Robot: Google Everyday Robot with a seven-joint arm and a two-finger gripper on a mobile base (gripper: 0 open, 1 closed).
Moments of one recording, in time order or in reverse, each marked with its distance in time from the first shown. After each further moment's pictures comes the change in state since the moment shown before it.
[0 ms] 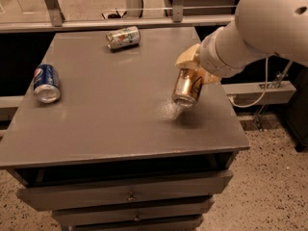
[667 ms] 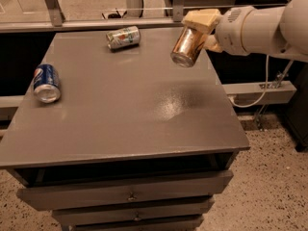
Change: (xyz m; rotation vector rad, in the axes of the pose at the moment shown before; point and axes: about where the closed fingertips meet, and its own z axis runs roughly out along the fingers) arm -0.089 0.045 -0.016 -0.508 -0.178 0.083
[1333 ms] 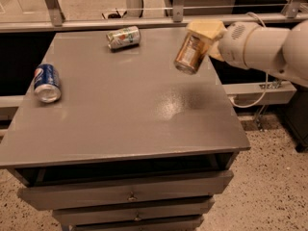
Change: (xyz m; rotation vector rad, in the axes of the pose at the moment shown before) arm 0.003 -0.022 -0.009 -0.072 -0.076 -0.056
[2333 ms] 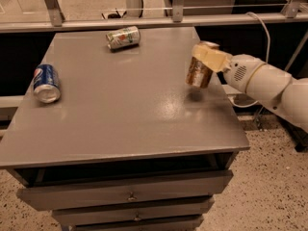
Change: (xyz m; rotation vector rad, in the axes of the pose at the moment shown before) arm 0.012 -0.042 -0.006 -0.157 -0.174 -0.470
